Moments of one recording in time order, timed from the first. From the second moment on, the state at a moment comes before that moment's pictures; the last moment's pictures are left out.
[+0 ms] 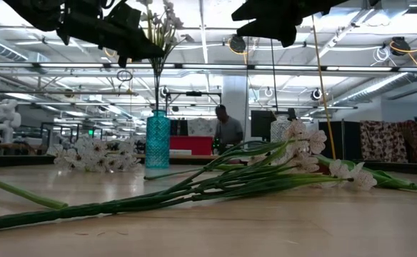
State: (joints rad) left arm 0.59 0.99 0.63 0.27 0.15 -0.05; right arm 0.17 1.31 0.84 0.21 0.42 0.13
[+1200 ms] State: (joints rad) left arm 0.59 0.87 0.63 -0.03 0.10 -0.05; right arm 0.17 1.31 0.84 0.18 0.42 0.13
